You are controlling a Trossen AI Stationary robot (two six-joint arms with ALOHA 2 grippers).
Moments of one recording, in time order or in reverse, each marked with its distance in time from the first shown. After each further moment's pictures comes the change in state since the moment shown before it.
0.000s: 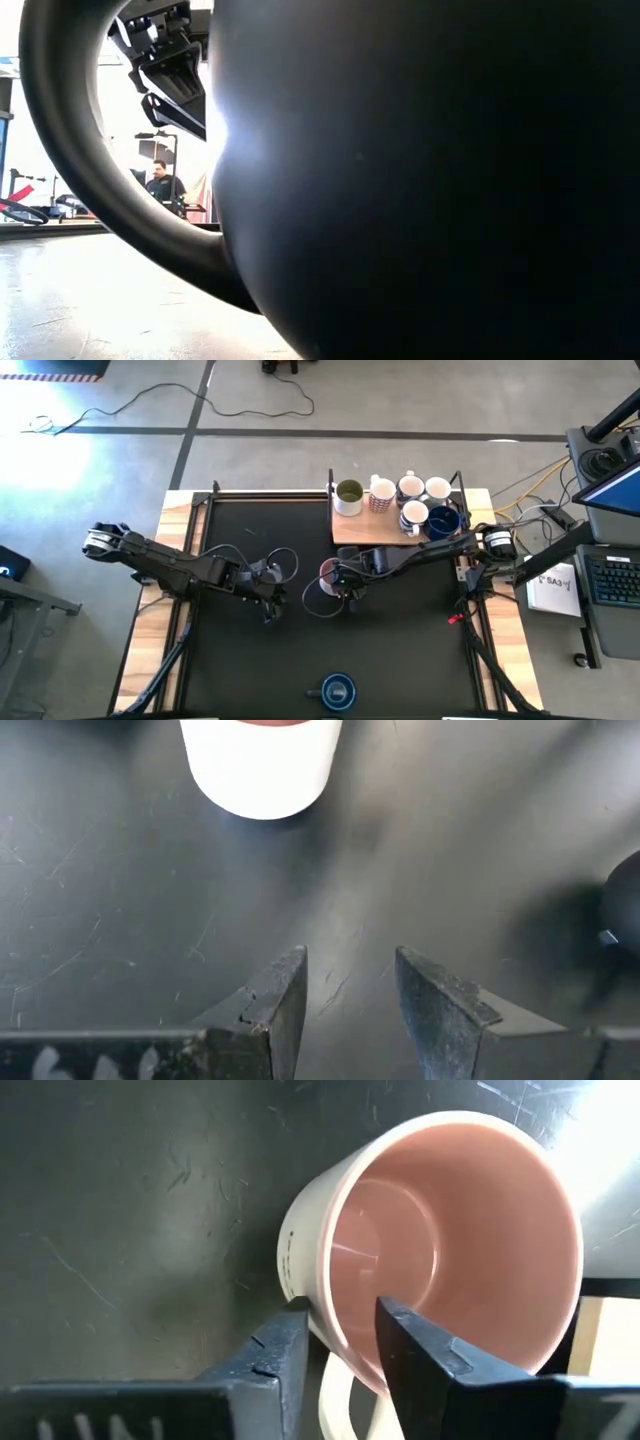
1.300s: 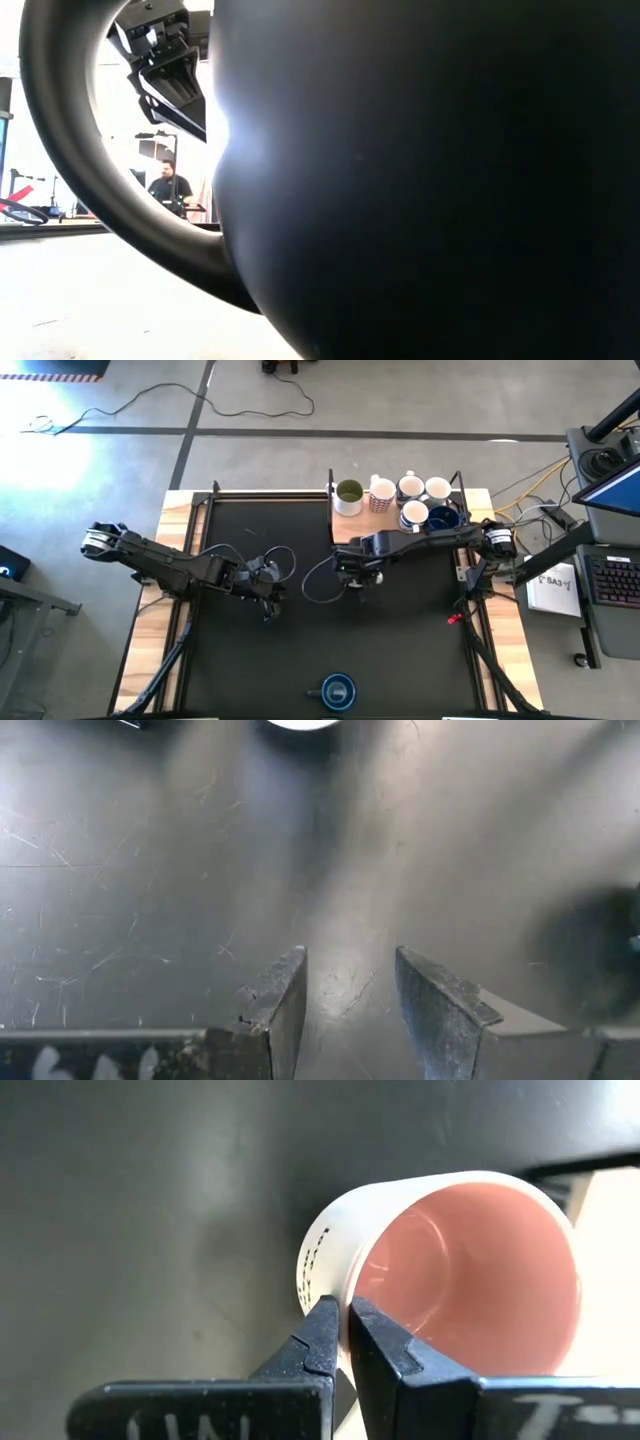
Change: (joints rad) left arm 0.003 -0.024 -0.007 -0.027 -0.051 0.008; right arm -0.050 -0.007 0.185 -0.399 -0.070 0.042
